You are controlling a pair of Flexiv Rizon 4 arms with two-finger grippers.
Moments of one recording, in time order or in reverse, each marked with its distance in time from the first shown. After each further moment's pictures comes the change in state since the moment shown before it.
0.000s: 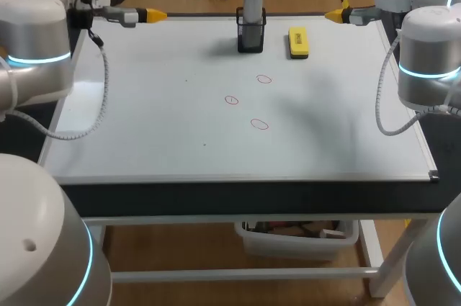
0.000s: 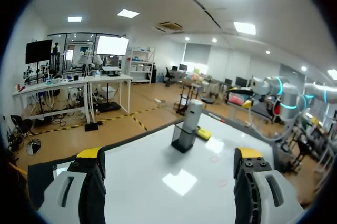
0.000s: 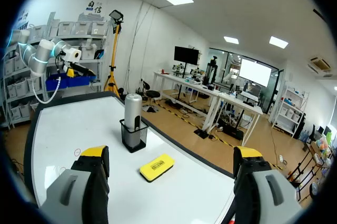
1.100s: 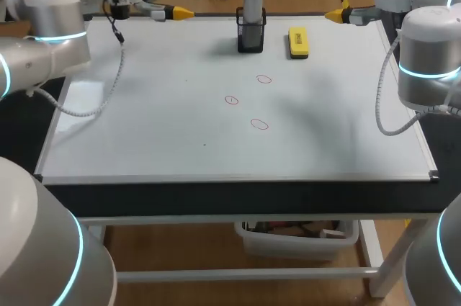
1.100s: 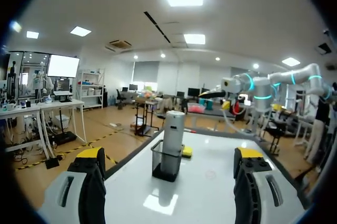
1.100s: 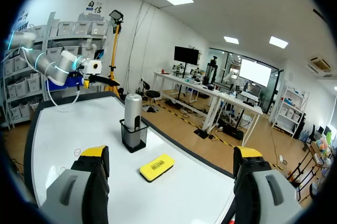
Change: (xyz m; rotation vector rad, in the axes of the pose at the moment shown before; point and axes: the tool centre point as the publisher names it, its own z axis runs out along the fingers) left arm 0.007 -0.011 0.121 0.164 0.421 0.159; right arm 0.000 0.000 0.000 0.000 0.000 0.000
